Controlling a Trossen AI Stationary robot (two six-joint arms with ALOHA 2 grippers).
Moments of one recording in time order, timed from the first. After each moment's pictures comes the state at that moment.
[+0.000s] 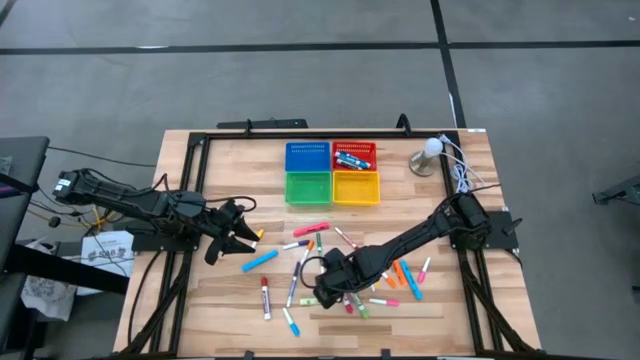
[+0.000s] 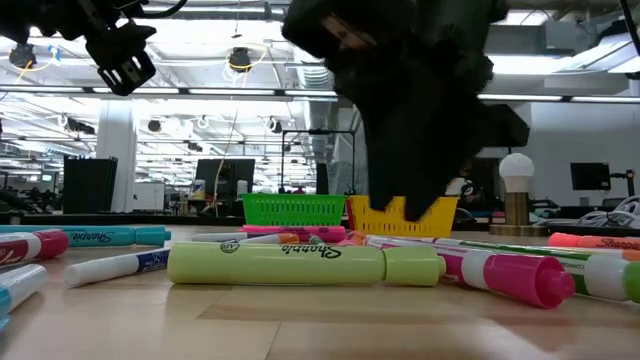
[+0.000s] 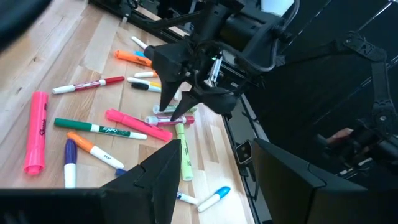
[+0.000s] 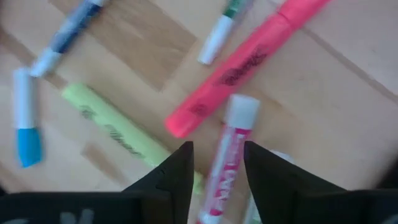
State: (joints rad) left arm -0.25 0.62 0.37 -0.01 0.15 -0.53; right arm 0.42 2.08 1.55 -0.76 0.05 1.27
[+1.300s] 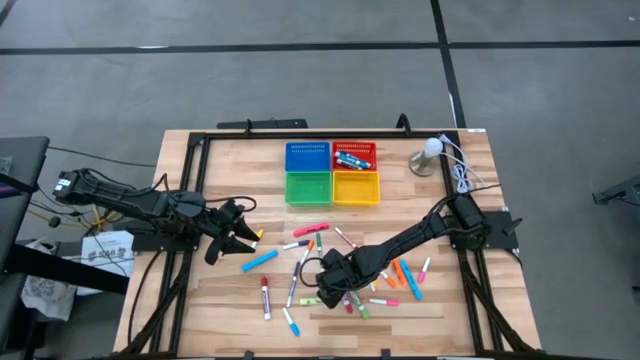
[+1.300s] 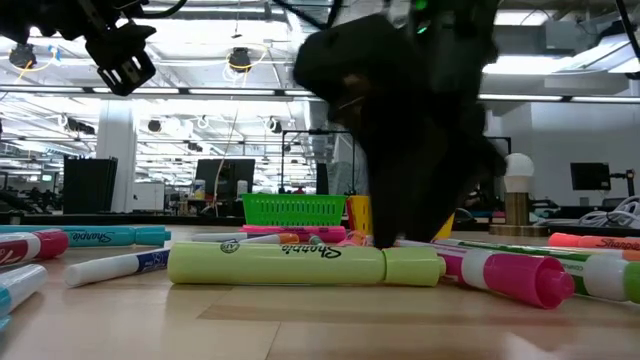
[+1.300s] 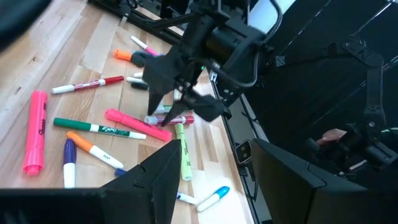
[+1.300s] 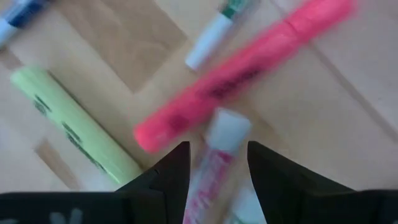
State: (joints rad) left arm -0.25 0.62 0.37 -0.01 0.15 -0.53; right arm 0.41 2.13 1.50 -0.69 0.04 1.11
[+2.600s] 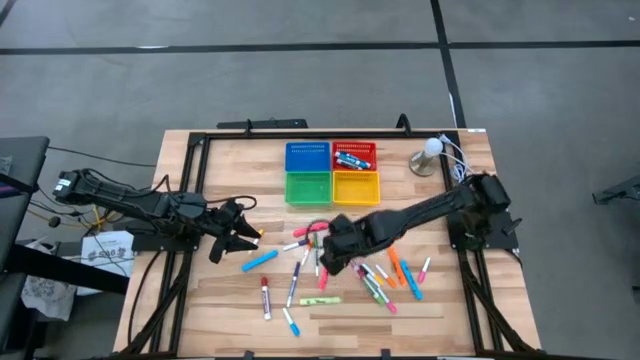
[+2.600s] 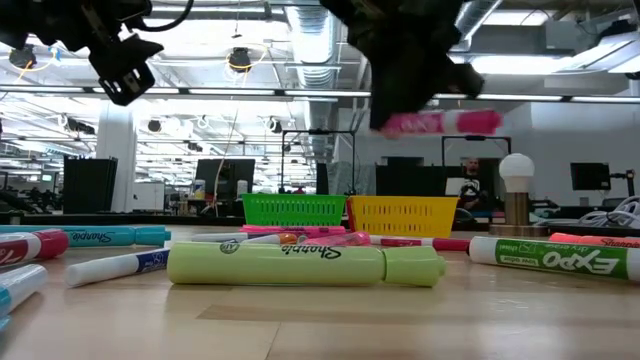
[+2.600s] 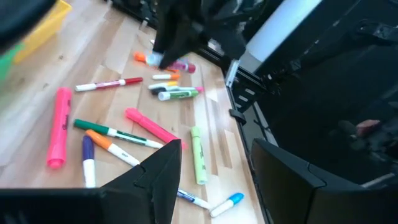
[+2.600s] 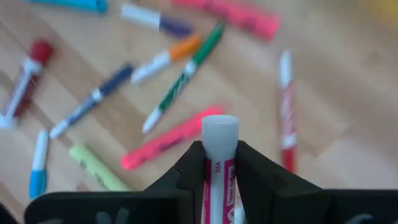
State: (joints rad) left arm -0.25 0.62 0.35 0.01 0.08 -0.55; right arm 0.27 1.85 1.50 -0.89 0.17 1.05
